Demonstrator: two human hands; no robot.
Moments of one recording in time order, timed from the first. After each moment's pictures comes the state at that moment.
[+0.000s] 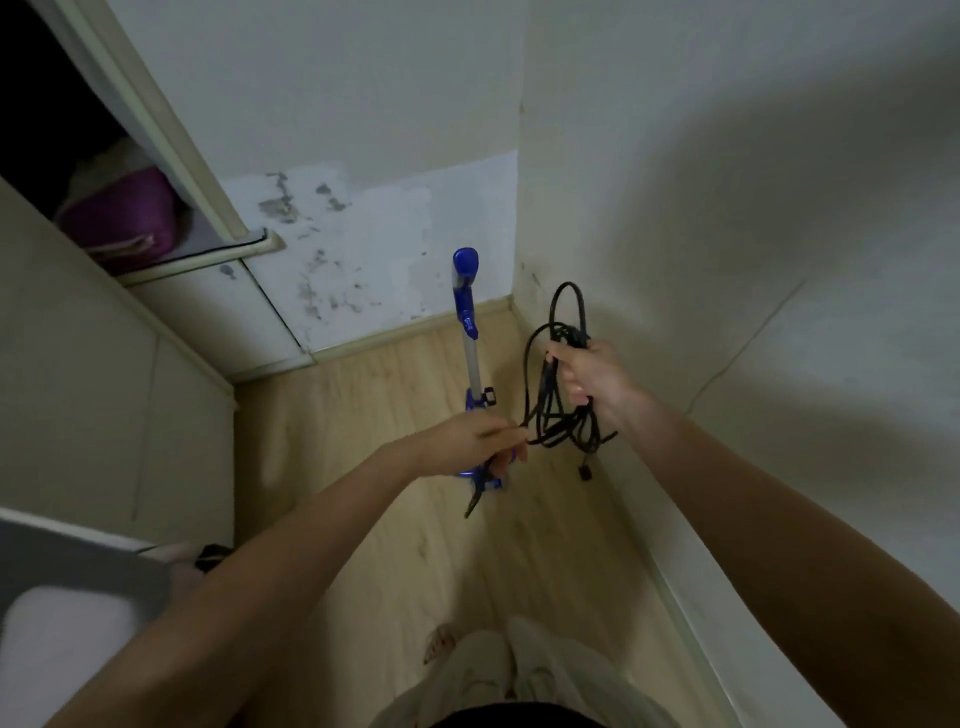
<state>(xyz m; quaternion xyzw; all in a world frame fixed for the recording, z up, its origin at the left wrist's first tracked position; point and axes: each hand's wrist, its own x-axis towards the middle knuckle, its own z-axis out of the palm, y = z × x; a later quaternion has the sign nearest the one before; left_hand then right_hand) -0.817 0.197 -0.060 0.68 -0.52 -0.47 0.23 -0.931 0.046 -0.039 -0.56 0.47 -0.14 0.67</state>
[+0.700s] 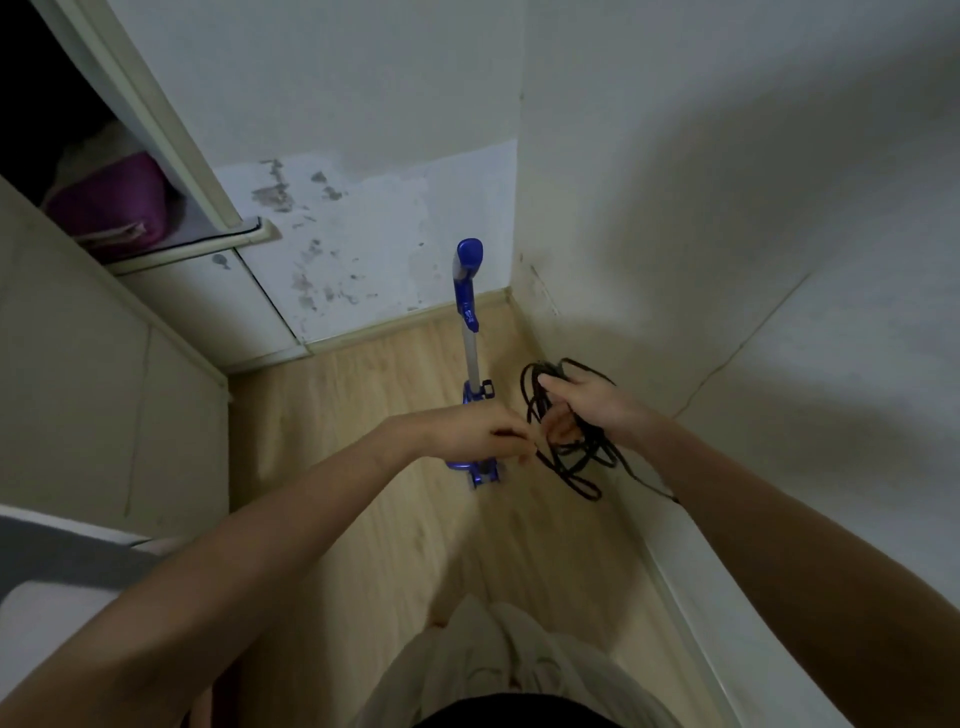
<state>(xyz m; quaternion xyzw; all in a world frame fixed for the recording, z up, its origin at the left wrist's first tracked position) -0.812 0.181 -0.046 0.60 -0.66 -0.43 0.11 -0.948 0.052 -0.073 -0.65 0.42 0.03 0.63</state>
